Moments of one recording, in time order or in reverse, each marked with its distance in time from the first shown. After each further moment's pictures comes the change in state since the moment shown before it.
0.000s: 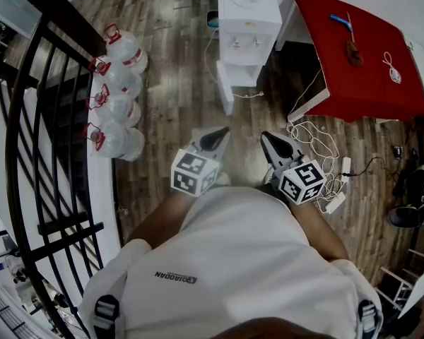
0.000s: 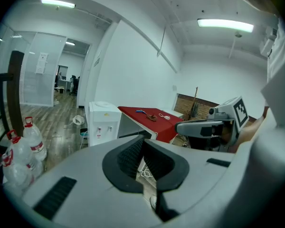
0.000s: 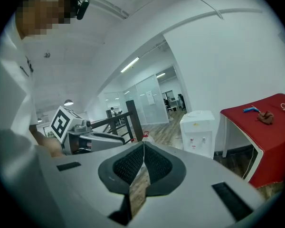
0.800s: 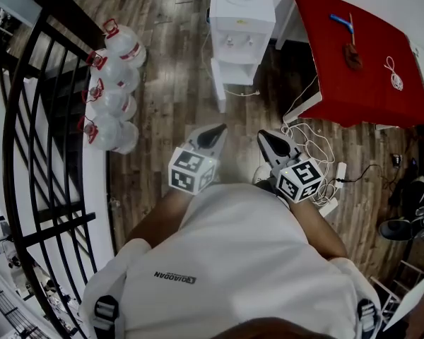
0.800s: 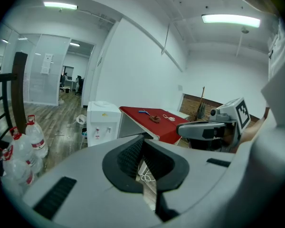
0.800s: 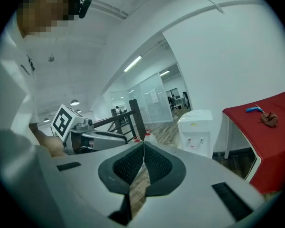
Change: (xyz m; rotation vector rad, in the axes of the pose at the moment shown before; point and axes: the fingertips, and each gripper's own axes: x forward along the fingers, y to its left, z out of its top) left arm 0.058 -0.032 0.010 -0.031 -0.006 0.075; right arm -0.025 -0.063 0.002 -0.009 0.025 0.079
